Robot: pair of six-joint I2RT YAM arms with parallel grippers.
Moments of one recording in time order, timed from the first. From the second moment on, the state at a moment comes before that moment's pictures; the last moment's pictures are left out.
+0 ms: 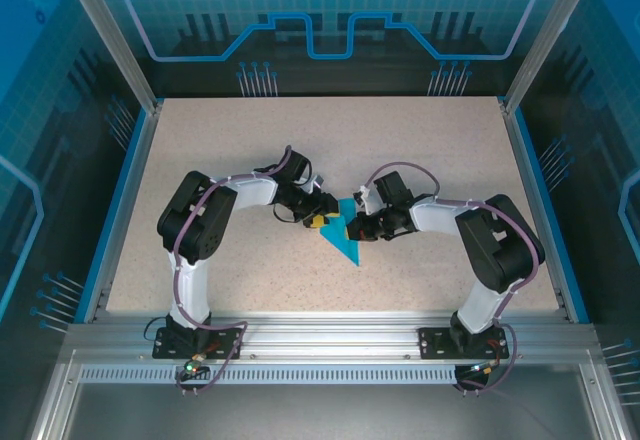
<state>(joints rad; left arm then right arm) -0.44 2.02 1.20 -0.31 0.72 -0.79 0.46 1.73 0.83 -0.19 -0.61 0.37</state>
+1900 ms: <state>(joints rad) -0.45 2.02 1.21 -0.31 0.72 -0.79 0.41 1.76 0.86 -0.29 -0.55 0.35</state>
